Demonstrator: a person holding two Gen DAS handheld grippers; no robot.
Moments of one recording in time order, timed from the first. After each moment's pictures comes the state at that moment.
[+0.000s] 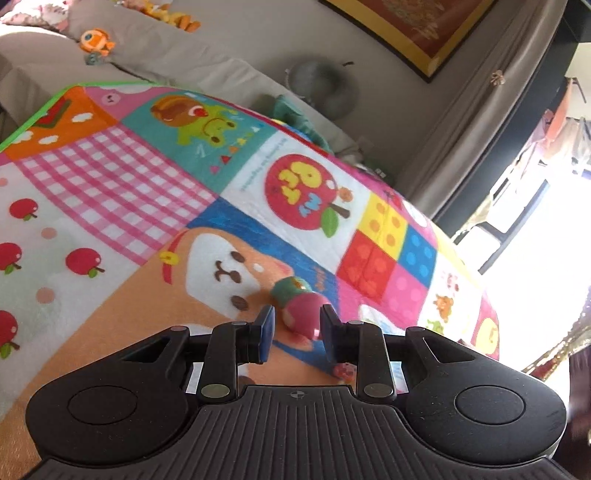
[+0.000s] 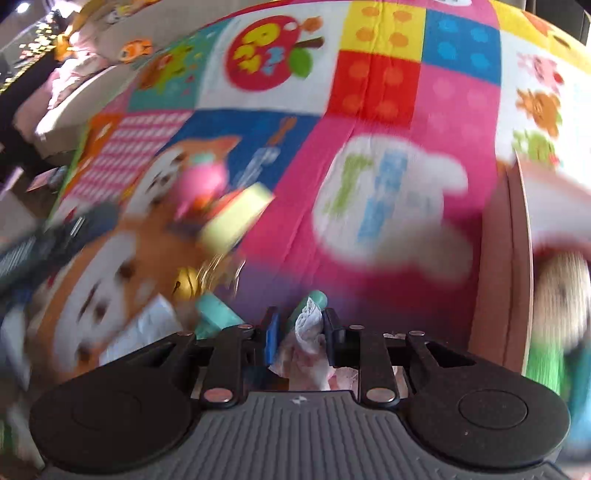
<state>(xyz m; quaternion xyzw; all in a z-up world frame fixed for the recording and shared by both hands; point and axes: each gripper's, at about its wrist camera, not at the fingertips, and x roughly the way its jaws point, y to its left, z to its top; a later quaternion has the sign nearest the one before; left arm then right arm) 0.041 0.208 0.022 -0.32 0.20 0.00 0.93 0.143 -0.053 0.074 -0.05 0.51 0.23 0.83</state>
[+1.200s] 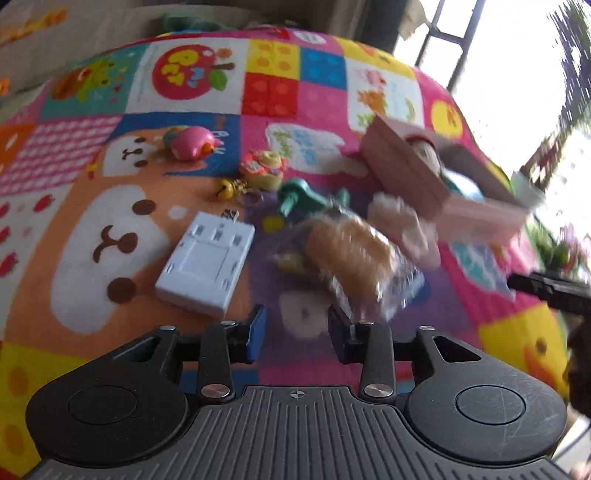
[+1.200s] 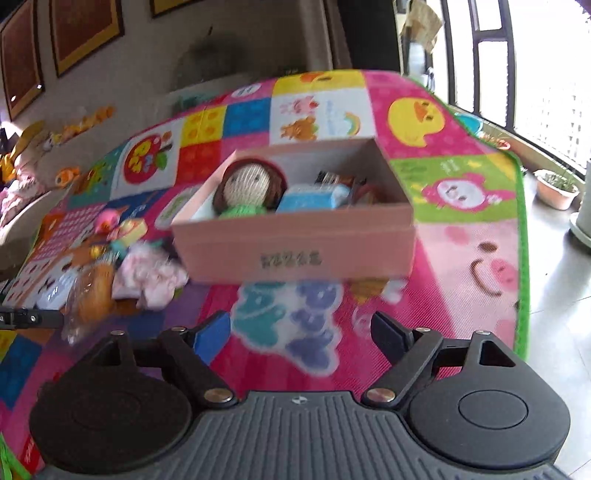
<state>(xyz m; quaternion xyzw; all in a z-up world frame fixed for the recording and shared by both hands) -0.039 0.076 0.039 -0.06 0.41 -0.10 0.91 -0.016 -0.254 0.057 0.05 0.34 0.09 0.94</state>
